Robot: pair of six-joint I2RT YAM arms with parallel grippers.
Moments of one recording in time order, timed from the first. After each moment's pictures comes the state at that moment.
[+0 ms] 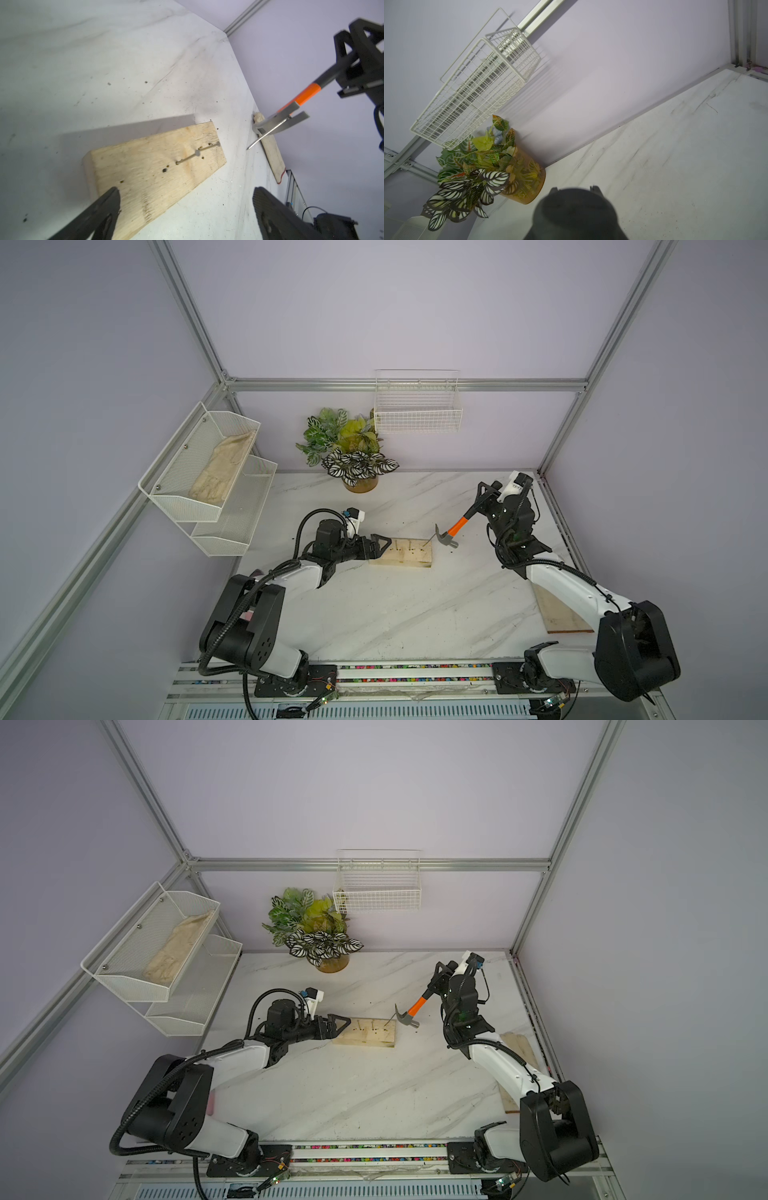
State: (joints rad) left arm -0.32 1.46 0.65 0.33 0.58 -0.46; right arm 0.29 1.30 0.84 0.36 0.22 0.65
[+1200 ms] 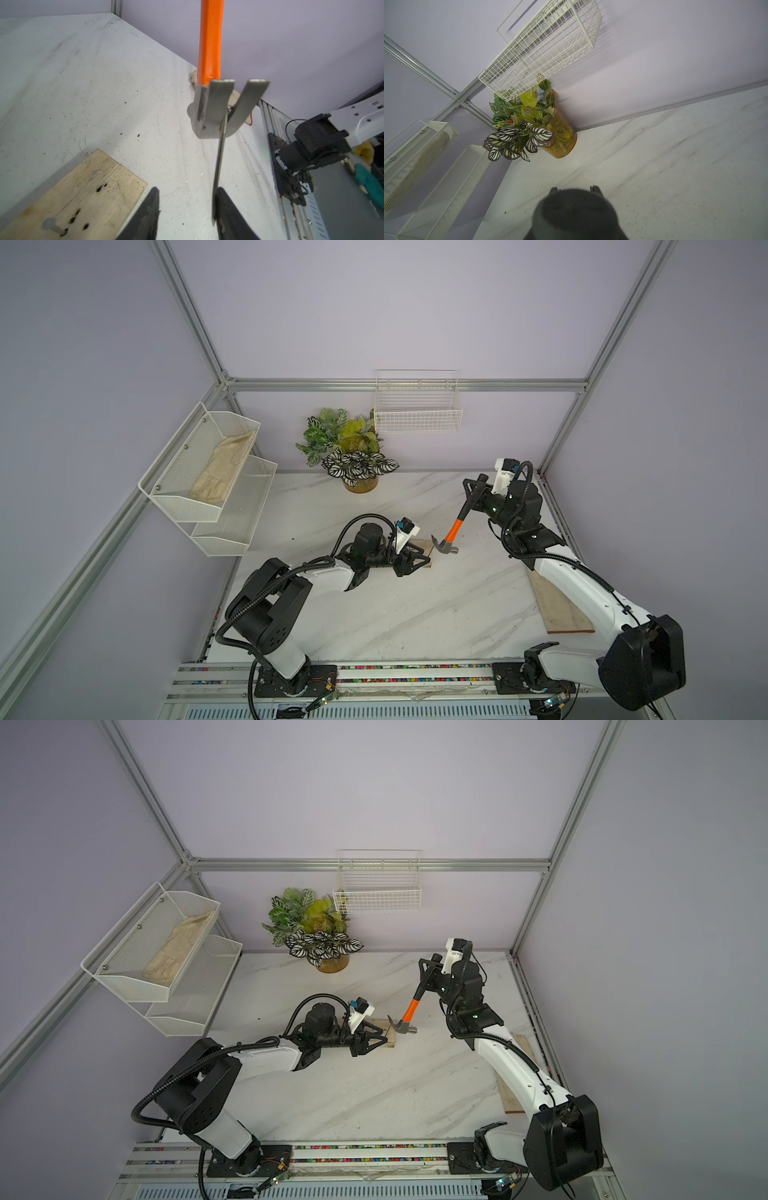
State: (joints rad) left arm -0.60 1.65 0.77 0.51 0.70 -0.18; right arm 0.30 1.28 0.99 0.13 -0.09 0.58
